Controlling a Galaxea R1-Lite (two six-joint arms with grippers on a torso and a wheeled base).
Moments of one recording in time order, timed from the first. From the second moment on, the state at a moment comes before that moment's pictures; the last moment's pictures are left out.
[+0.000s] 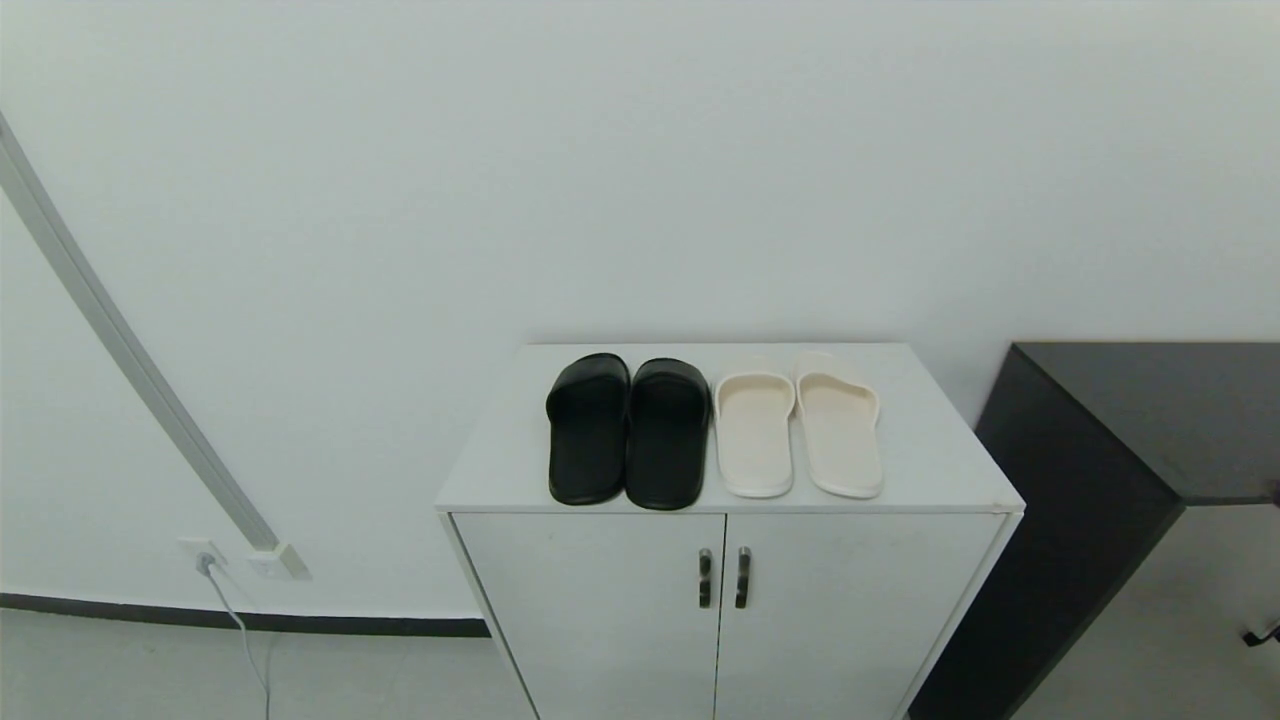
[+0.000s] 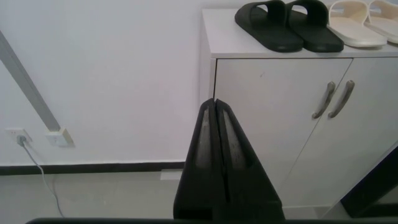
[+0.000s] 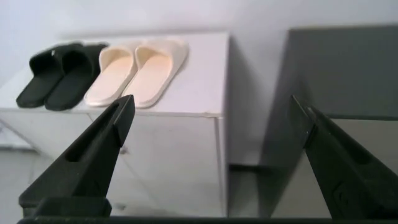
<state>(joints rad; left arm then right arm) 0.00 0.00 0.00 0.01 -0.01 -0.01 0.18 0.86 -0.41 -0.32 -0.01 0.09</state>
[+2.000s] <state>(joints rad) 0.00 0.00 0.00 0.01 -0.01 -0.01 0.59 2.22 -1.38 -0.61 -0.57 0.15</state>
